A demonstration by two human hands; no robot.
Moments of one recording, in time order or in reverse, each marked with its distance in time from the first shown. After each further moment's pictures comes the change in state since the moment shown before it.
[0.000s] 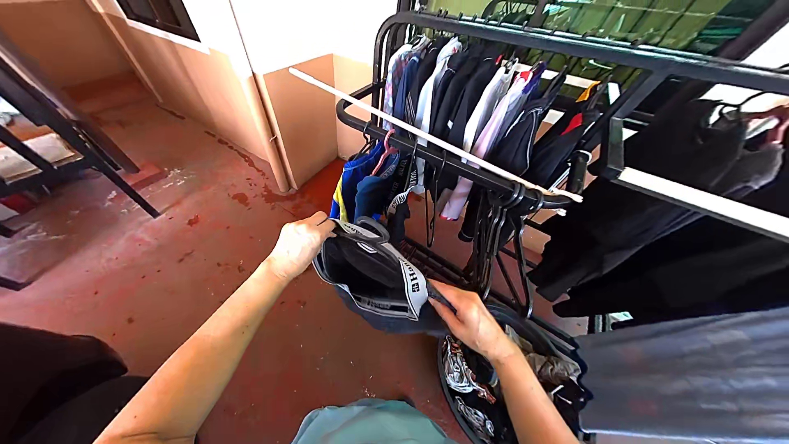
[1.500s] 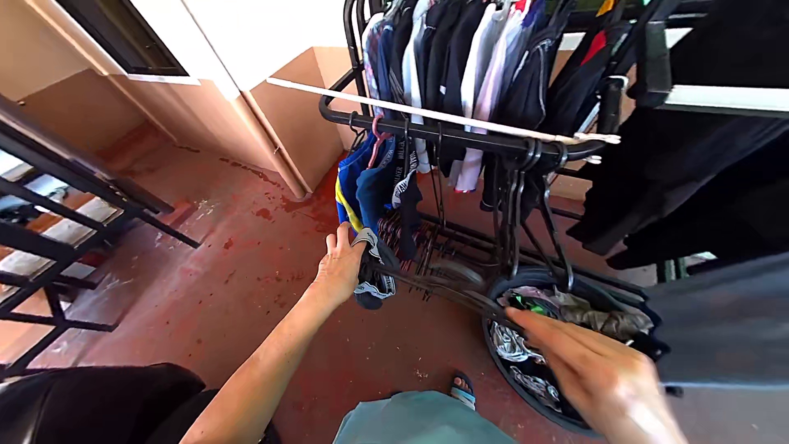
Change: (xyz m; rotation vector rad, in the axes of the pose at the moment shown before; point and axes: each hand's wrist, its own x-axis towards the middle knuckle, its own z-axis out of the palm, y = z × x) left_hand 0.035 0.077 0.014 0.008 -0.781 -0.405; right_hand -0.072 -0.065 -0.072 -0.306 0.213 0.195
